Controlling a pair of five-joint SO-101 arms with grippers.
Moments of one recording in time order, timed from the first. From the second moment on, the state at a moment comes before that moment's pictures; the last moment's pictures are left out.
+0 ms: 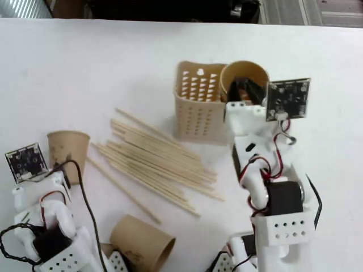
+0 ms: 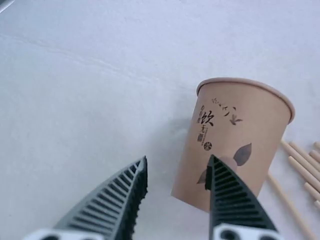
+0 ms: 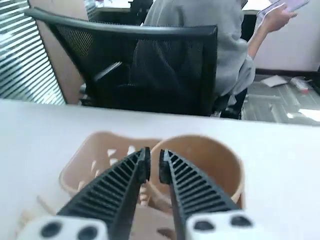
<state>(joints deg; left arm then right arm) -40.3 -103.7 87.8 63.5 -11.5 -11.3 -60.7 42.6 44.0 1.4</state>
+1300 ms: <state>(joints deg) -40.3 -103.7 87.8 63.5 -11.5 -50.2 -68.5 49.2 95.6 39.7</state>
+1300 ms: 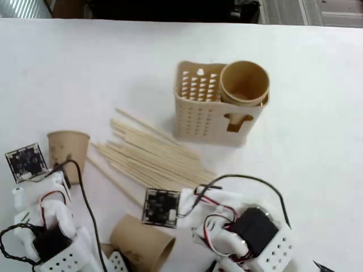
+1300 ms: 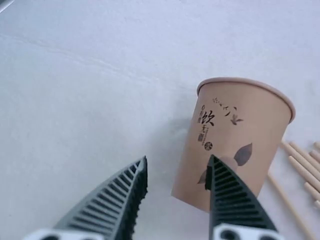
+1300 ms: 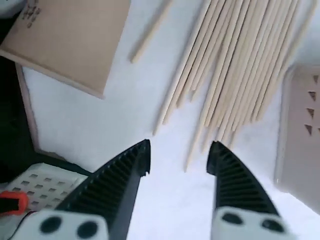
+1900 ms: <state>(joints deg) -40.3 -103.7 89.4 59.7 -11.5 -71.2 -68.9 63.2 83.6 42.4</state>
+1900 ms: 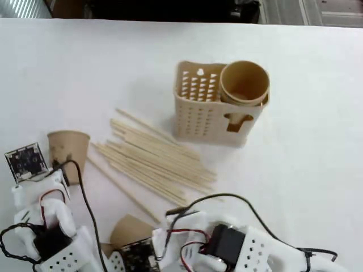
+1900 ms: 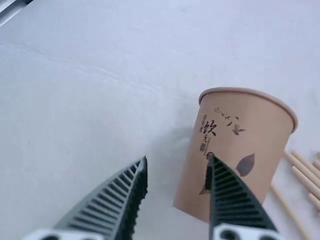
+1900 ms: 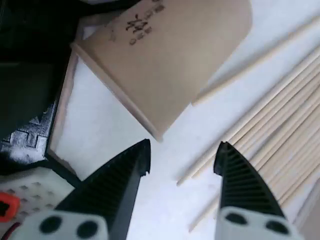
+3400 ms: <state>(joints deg) -40.3 -103.7 89.4 59.7 -11.6 -32.3 -69.1 36.7 83.4 33.9</state>
